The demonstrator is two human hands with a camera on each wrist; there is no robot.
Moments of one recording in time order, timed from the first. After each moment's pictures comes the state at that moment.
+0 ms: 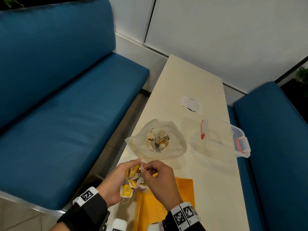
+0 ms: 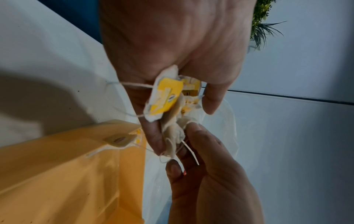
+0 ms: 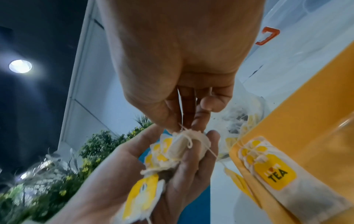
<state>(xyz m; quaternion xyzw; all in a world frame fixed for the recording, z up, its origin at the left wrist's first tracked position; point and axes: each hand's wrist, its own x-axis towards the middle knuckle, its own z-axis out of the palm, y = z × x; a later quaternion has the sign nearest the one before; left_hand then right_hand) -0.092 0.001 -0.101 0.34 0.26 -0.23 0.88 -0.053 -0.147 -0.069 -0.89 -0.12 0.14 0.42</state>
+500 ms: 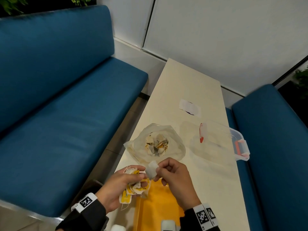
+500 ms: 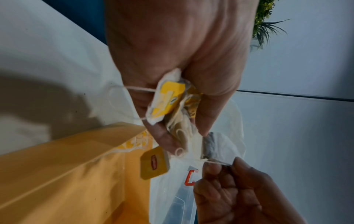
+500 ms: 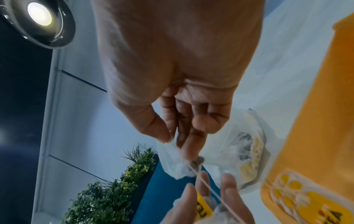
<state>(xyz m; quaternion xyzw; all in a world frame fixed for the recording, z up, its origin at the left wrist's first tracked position) -0.091 0.001 -0.109 0.35 0.24 -0.19 0.89 -0.031 -0.175 -0.039 -0.78 -0.05 0.20 0.59</state>
